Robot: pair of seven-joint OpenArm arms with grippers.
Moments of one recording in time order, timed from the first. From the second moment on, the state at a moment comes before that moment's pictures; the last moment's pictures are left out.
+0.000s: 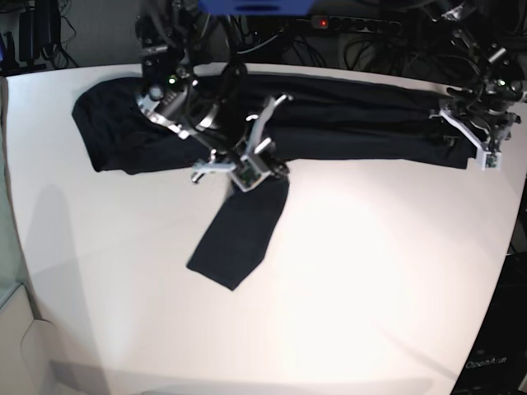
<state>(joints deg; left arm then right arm) 9.1 -4.2 -44.7 95.0 -2.0 -40.5 46.6 -15.5 -8.4 -9.0 109.9 -1.3 39.7 -36.8</state>
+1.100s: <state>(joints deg) 9.3 -4.3 -42.1 95.0 -2.0 -40.5 46.7 -18.1 -8.4 -25.9 108.5 -1.2 36.0 -33.5</state>
